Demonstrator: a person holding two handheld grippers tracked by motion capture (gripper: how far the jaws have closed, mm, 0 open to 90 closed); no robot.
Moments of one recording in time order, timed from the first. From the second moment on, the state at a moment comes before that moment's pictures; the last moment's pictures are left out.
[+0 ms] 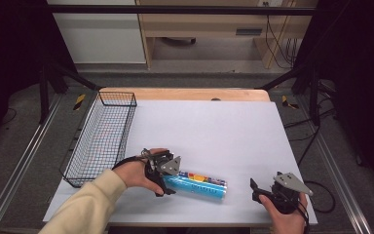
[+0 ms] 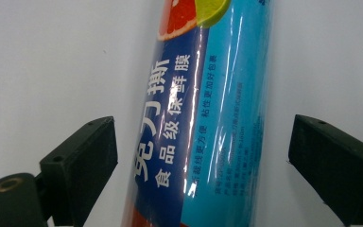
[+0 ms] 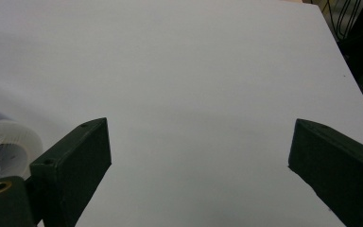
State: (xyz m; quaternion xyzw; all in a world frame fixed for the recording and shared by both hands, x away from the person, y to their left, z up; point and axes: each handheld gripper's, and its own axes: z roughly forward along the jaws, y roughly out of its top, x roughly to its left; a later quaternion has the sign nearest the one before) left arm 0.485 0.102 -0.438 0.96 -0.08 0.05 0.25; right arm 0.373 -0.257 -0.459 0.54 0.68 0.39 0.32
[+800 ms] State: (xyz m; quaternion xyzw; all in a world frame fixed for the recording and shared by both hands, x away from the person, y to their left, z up) left arm 0.492 0.094 -0.448 0.97 -0.09 0.03 0.22; right arm 0.373 -0.257 -0.459 0.54 0.68 0.39 0.32
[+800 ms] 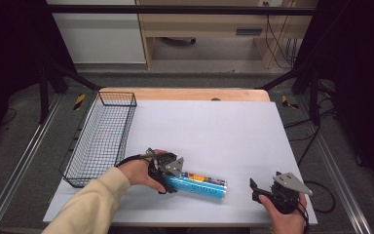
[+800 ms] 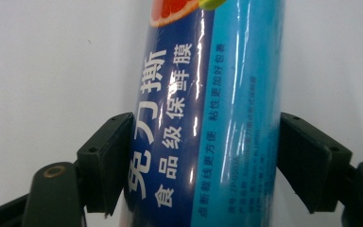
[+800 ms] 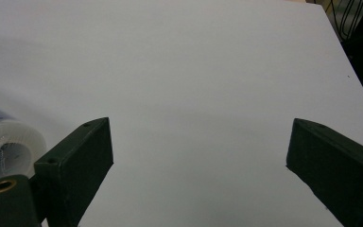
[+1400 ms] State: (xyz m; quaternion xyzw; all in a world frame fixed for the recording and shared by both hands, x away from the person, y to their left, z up) left arm 0.493 0.090 -0.451 0.97 -0.09 0.04 0.20; right arm 0.374 -0.256 -0.459 0.54 0.68 0.39 0.32
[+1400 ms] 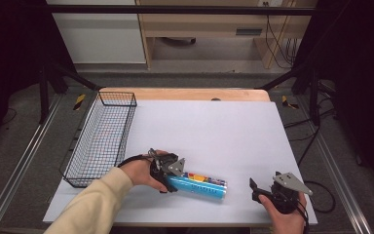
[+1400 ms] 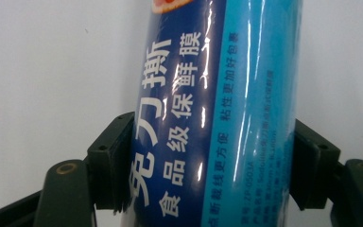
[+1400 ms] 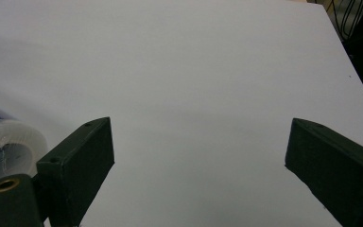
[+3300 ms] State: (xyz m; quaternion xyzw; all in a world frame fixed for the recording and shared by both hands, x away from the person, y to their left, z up) left arm 0.468 0.092 -0.446 0.98 -0.03 0.02 0.19; right arm 0.373 -0.262 -0.455 0.54 0.67 0.41 0.31
